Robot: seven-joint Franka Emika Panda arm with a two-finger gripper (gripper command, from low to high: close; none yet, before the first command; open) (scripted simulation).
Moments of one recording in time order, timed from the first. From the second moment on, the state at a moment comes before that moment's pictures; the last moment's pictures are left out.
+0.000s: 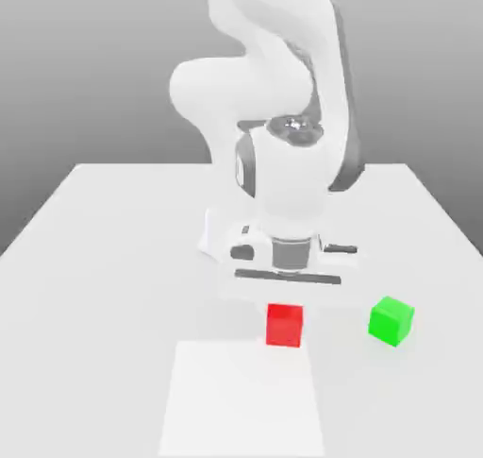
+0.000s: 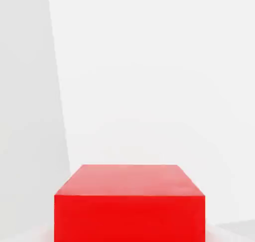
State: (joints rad) arm 0.11 -0.08 0.09 -2.93 0.02 2.85 1.09
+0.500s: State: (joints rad) arm 0.41 -0.15 0.35 -2.85 0.12 2.72 1.22
